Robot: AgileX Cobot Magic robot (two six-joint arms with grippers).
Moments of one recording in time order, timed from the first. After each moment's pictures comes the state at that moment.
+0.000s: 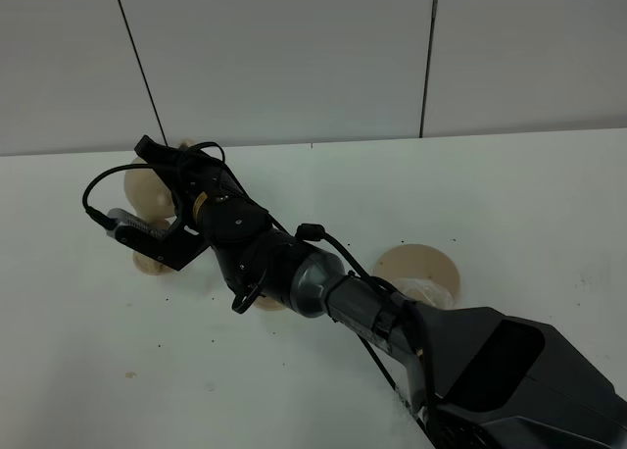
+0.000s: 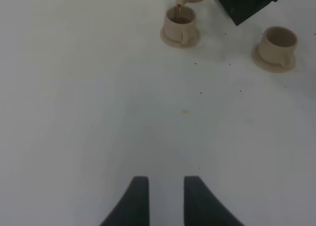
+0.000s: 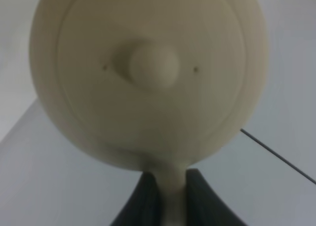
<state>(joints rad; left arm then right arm) 0.01 -0.01 -0.51 0.03 1.05 0.00 0.87 2.74 -2.45 -1.46 0.33 -0.69</state>
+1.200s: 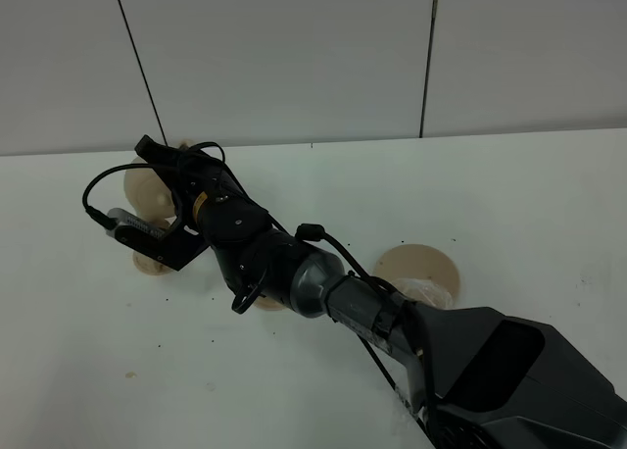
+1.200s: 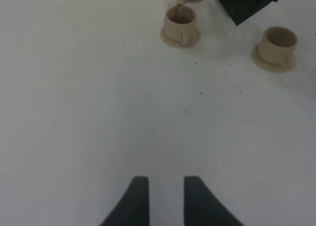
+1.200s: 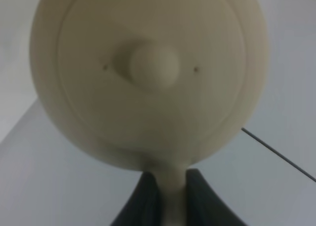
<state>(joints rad) 0.01 -0.01 -0.51 0.03 1.05 0.00 0.87 2.74 -2.45 -1.46 0.34 -0.68</state>
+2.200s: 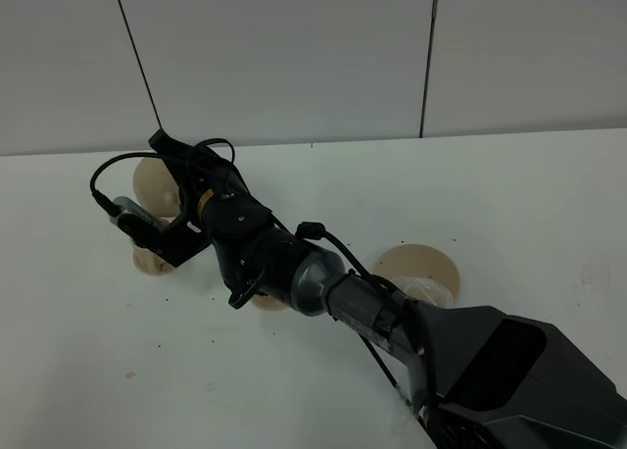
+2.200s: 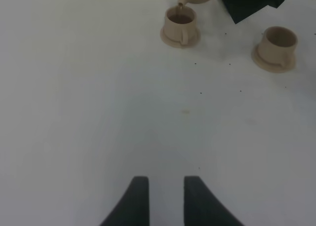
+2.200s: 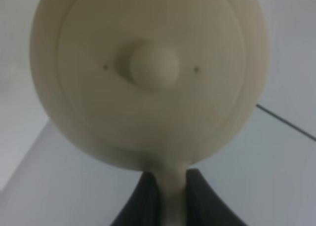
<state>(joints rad) 0.01 -0.01 -0.51 0.03 1.05 0.00 0.87 2.73 -2.45 -1.36 0.39 -0.66</state>
